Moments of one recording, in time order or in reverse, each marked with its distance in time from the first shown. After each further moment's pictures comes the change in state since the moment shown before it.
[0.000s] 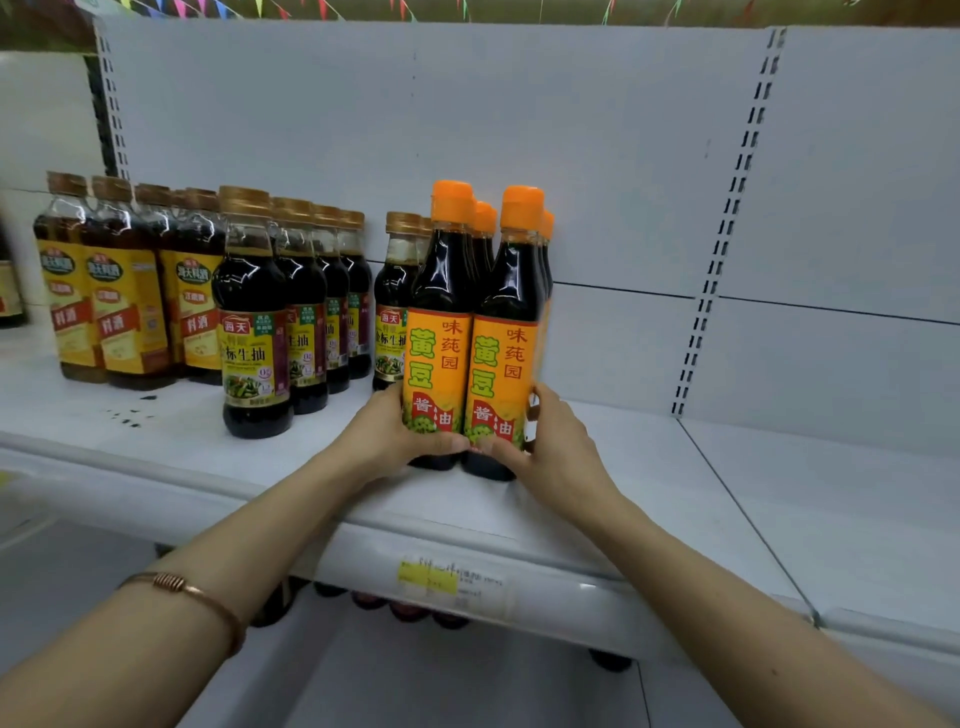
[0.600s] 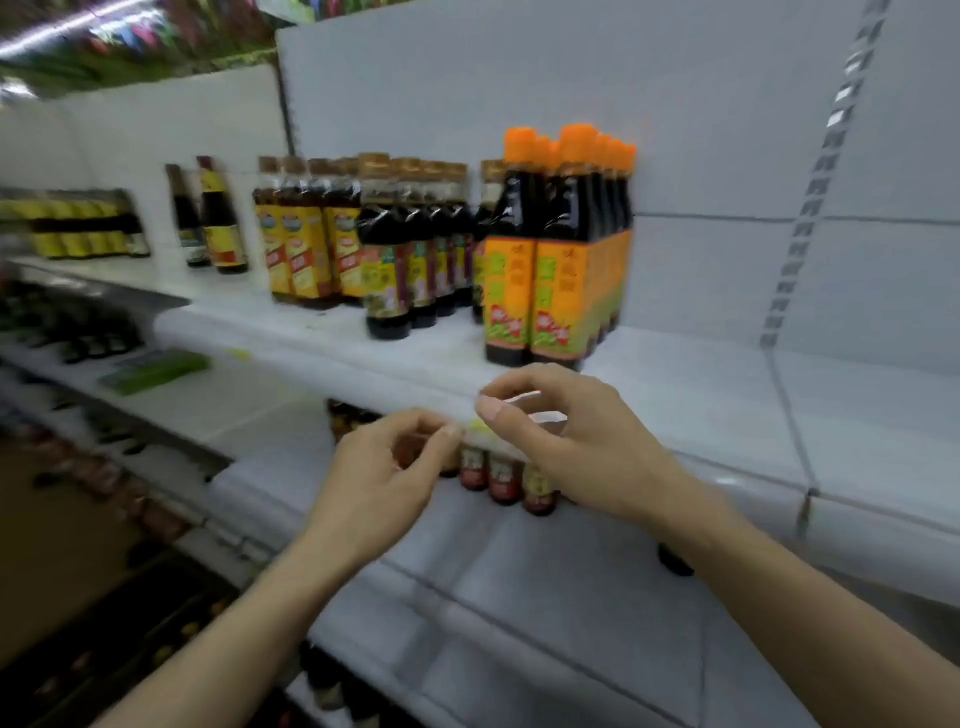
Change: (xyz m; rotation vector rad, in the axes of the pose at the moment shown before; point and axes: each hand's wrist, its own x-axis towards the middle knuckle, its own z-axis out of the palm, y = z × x) left_hand -0.218 0.056 0.032 0.108 0.410 -0.018; right_hand -0.137 -0.054 -0.047 0.375 -0.323 -0.307
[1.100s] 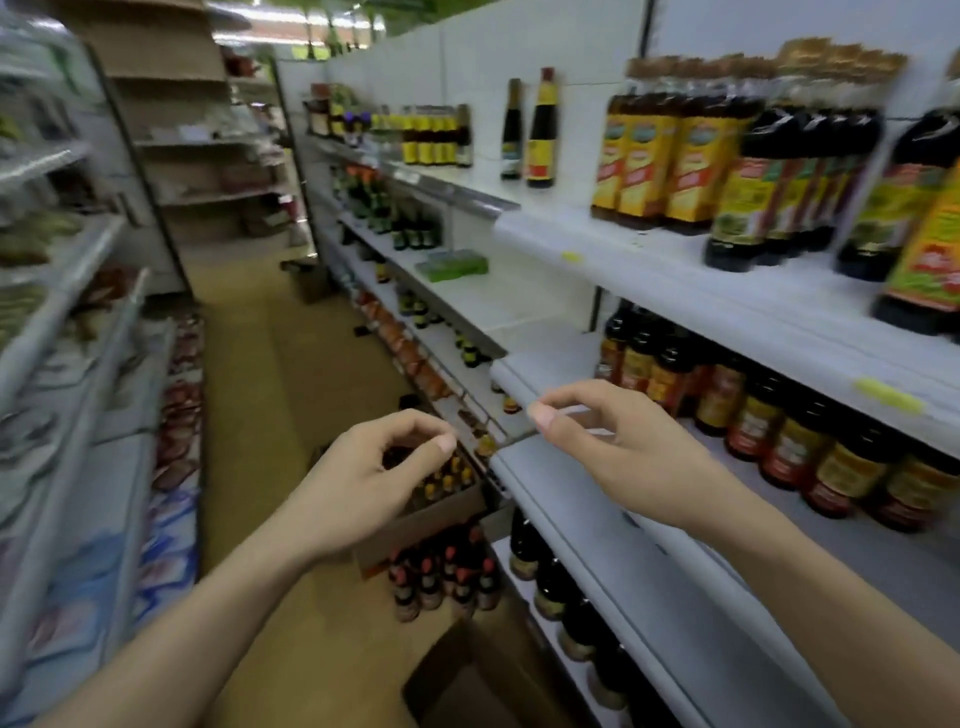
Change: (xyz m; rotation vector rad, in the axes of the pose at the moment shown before) left_hand -0.182 -0.059 -0.197 0.224 0.151 -0.432; right_hand -0.016 -0.087 0.189 0.068 -0.602 -0.116
